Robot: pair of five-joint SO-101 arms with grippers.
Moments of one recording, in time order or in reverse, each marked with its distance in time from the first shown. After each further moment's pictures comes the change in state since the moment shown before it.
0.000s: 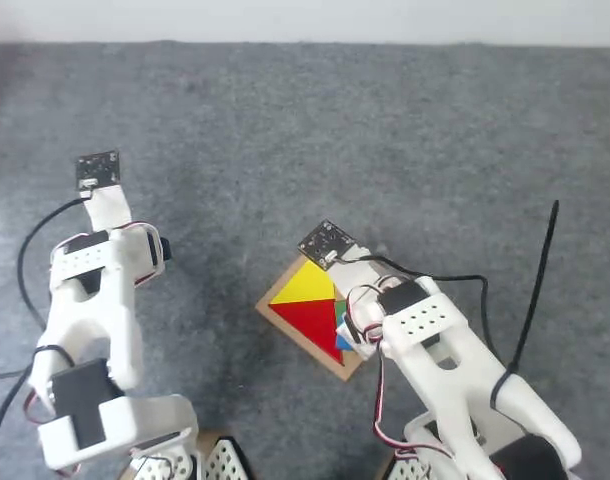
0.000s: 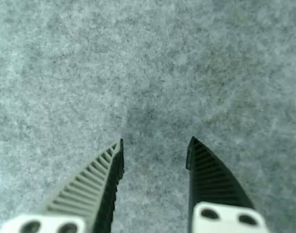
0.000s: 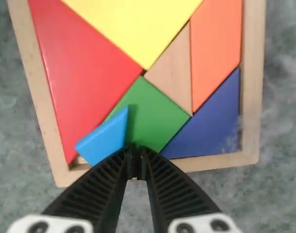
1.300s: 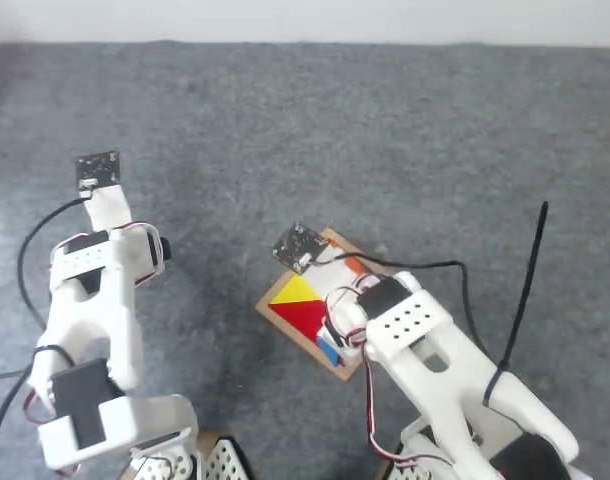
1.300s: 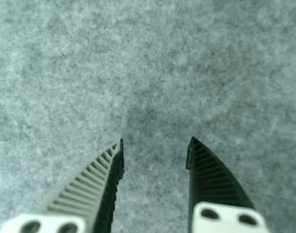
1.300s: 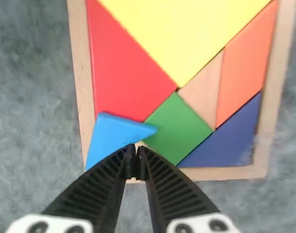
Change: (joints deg) left arm 0.0 0.0 0.0 0.0 0.0; right arm -6.9 0.0 -6.7 5.7 -1.9
